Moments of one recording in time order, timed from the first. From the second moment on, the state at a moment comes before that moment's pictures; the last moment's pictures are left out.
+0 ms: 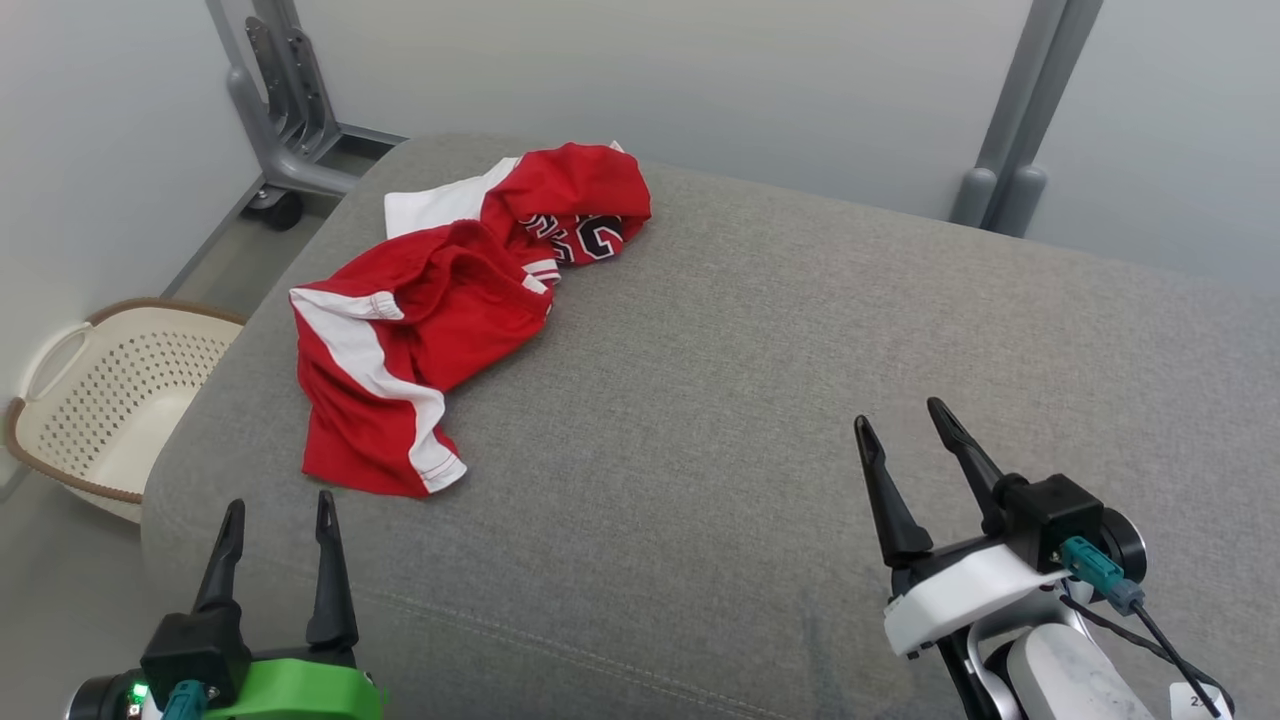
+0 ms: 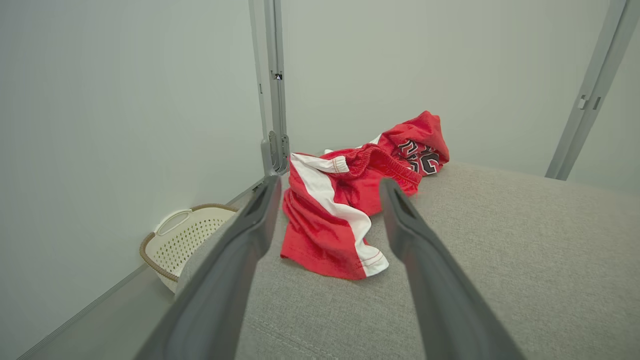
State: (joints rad) left arm 0.12 0.04 -0.07 0.02 -0.18 0.11 -0.25; right arm -0.01 -0.06 0.29 0.14 0.14 -0.01 -0.25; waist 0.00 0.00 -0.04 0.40
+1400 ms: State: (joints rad) left arm -0.37 0.10 0.02 0.39 -0.21 0.11 -0.11; right arm -0.22 -0.13 0.31 0.11 0.07 0.04 -0.25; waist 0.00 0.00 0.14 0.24
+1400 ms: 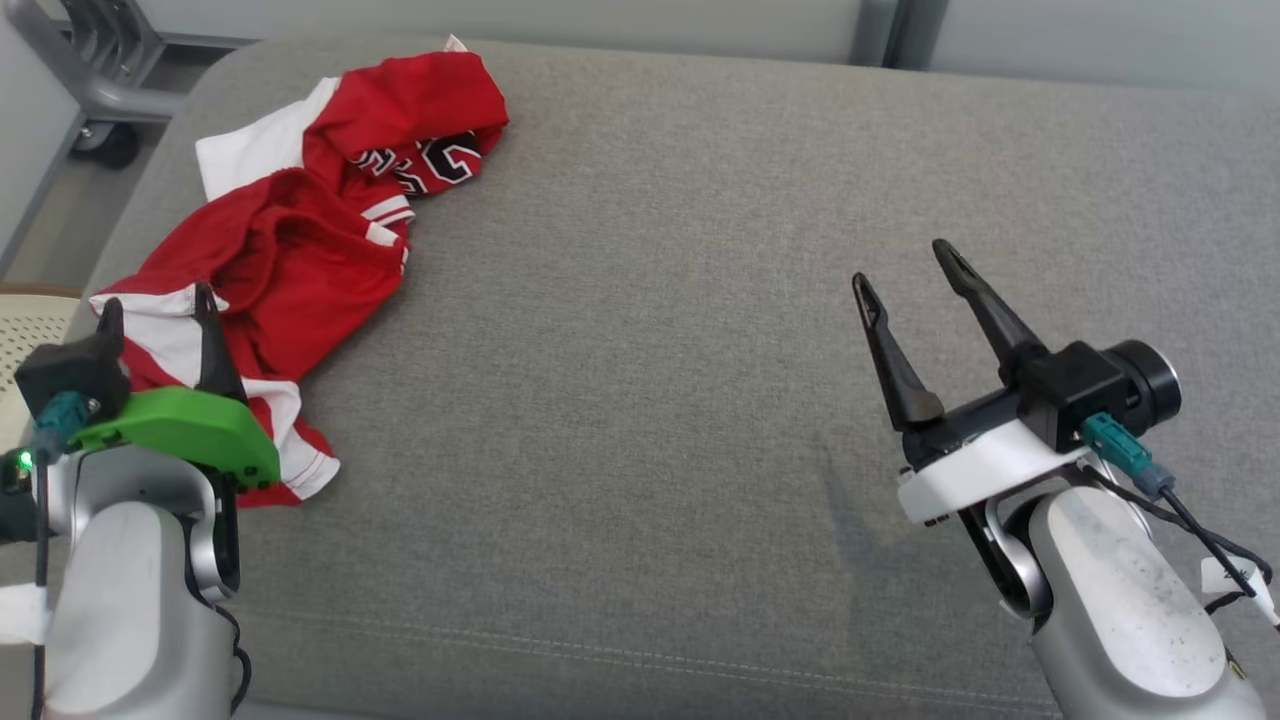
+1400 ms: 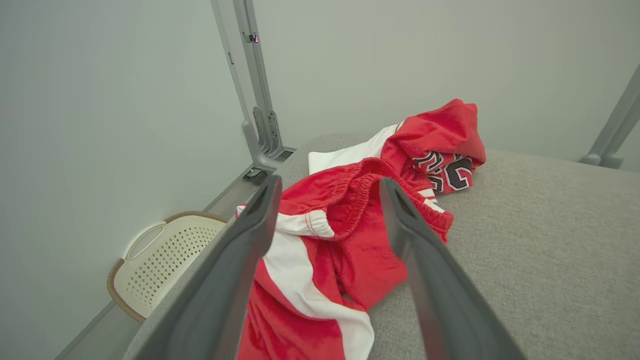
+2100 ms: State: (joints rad) left arm -0.68 0.14 0.06 0.68 -0.19 0.12 0.03; right arm -0.36 -0.17 0.30 0.07 0.04 0.06 -0.25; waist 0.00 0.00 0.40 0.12
